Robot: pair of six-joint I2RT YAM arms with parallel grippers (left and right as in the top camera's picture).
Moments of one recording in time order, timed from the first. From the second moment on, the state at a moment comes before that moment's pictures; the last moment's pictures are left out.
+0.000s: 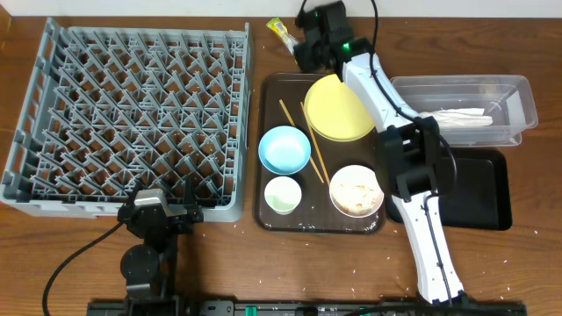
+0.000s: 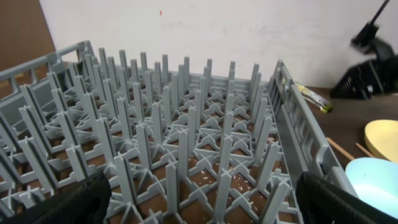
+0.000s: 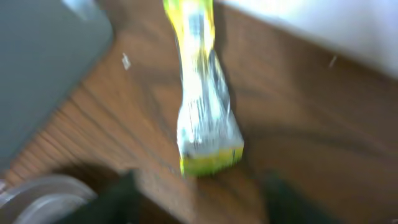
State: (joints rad) left arm 0.08 0.01 0.04 -0.15 -0.01 -0.07; right arm 0.35 2.66 2.42 -0.56 -0.17 -0.07
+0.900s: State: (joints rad) left arm 0.08 0.01 0.04 -0.15 -0.01 -0.07; right arm 0.40 2.79 2.44 -0.40 -0.09 -0.05
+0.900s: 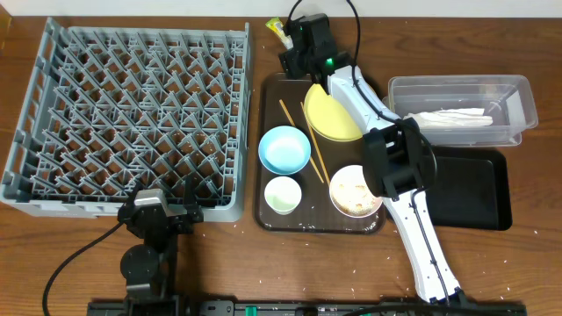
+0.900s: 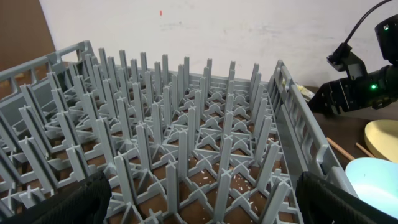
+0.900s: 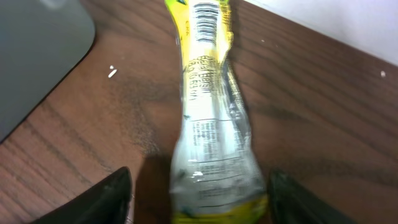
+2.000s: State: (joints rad) left arm 0.08 0.01 0.04 -0.15 -0.01 -0.07; right arm 0.30 2.20 2.45 -1.22 -0.09 0.15
